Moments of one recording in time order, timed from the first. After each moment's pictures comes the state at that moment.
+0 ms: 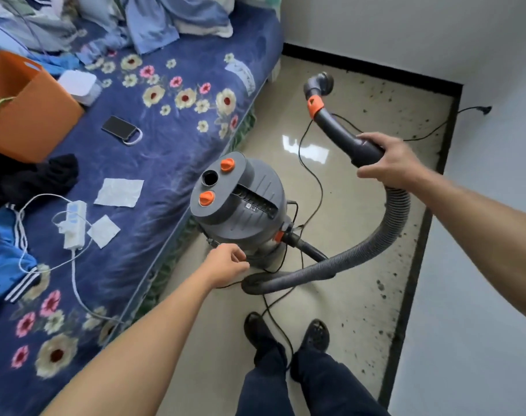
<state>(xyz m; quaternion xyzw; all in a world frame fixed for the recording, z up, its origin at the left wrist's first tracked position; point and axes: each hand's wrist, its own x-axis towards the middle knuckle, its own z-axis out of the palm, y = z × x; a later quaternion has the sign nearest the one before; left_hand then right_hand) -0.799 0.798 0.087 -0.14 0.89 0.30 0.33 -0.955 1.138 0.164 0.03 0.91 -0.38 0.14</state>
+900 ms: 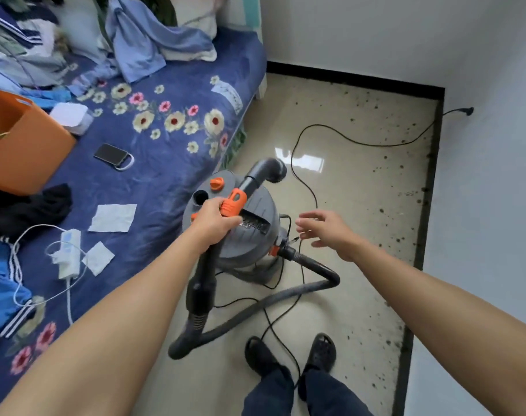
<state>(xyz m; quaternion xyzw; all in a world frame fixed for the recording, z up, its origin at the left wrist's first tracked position) -0.899 0.813 0.142 -0.13 0.87 0.43 0.20 -0.882 1.069 0.103 0.14 0.74 -0.58 0.31</state>
